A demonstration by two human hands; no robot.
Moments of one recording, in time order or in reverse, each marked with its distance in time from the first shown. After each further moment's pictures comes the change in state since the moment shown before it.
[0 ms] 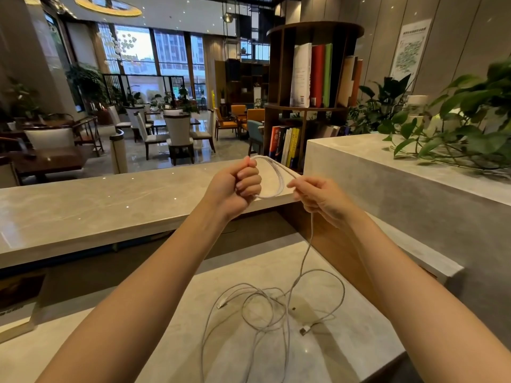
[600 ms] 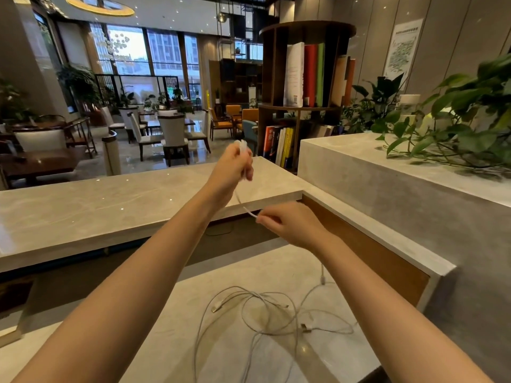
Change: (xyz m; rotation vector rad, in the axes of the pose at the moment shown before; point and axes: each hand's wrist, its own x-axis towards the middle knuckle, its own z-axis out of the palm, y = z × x) left_hand 0.025 0.006 0.005 1.000 0.152 0.414; right_hand -0.012 0.019 0.040 -0.932 -0.106 -0.275
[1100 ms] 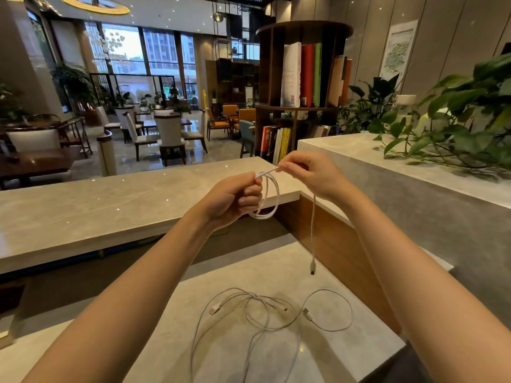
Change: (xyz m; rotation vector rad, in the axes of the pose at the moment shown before) left_hand -0.019 -0.019 -0.002 -0.542 -0.419 -0.333; right_hand 0.022 0.006 -0.079 0.269 0.255 0.032
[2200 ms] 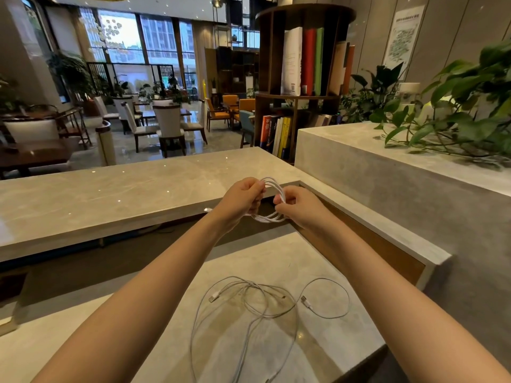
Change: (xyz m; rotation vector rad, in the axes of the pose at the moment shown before) left_hand 0.012 -0.039 0.010 0.569 0.348 0.064; right_hand -0.042 0.021 0.056 0.282 -0.147 0.535
